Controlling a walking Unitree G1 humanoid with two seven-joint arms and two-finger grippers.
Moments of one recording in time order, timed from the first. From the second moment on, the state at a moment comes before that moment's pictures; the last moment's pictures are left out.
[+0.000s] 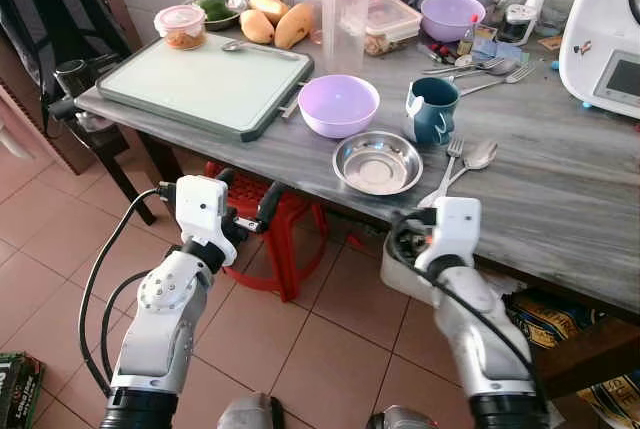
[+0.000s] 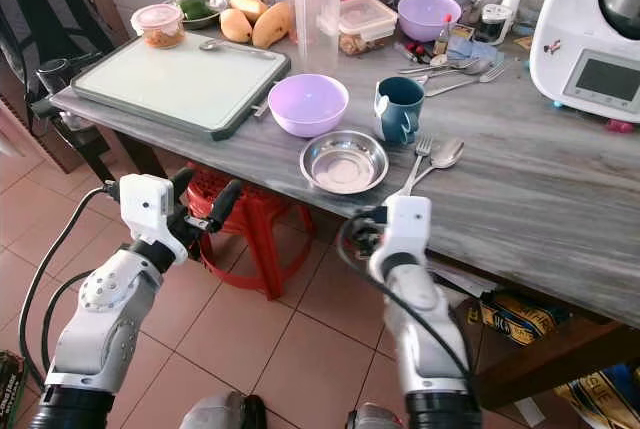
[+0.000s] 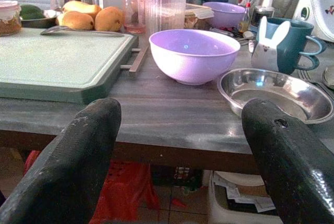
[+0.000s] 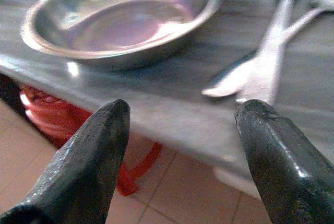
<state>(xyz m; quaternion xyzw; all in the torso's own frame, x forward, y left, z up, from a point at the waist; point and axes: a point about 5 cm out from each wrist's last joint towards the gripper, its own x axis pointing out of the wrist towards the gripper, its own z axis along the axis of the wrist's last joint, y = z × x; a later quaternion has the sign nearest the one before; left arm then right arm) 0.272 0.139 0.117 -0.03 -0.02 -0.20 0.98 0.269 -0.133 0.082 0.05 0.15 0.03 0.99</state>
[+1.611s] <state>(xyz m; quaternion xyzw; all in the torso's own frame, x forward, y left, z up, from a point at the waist) 0.270 0.140 0.115 -0.03 -0.01 -0.20 0.98 0.269 -0.155 0.083 0.05 0.14 0.02 0.99</state>
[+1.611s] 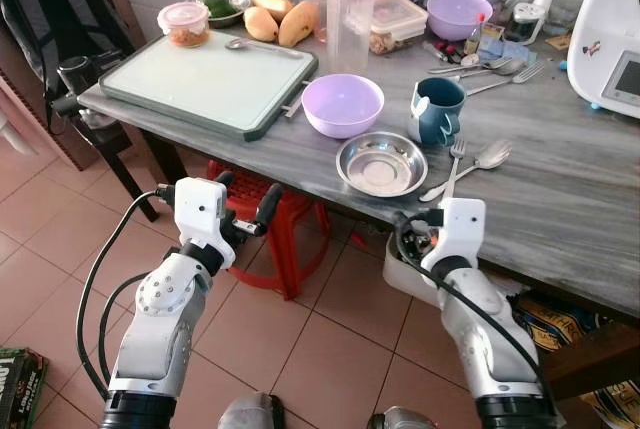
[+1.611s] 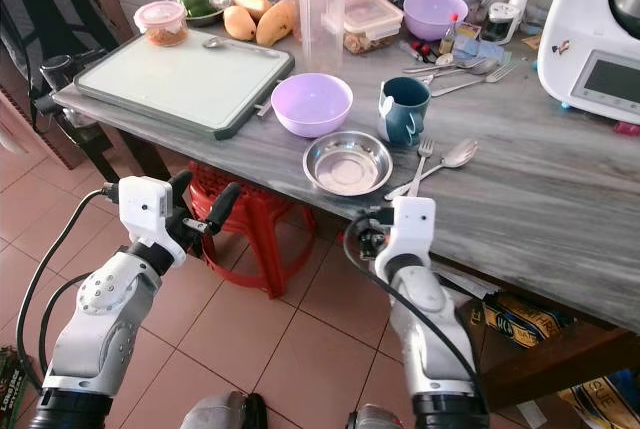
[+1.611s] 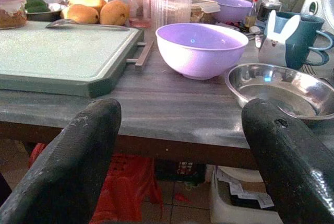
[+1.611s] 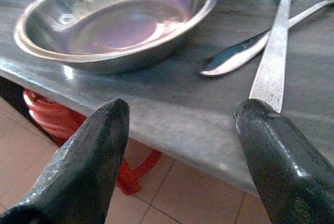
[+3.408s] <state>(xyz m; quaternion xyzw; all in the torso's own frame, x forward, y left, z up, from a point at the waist) 0.271 0.140 0.117 -0.03 -0.01 -0.20 0.98 0.313 -0.198 0.093 -0.04 0.11 -0.11 0.99</state>
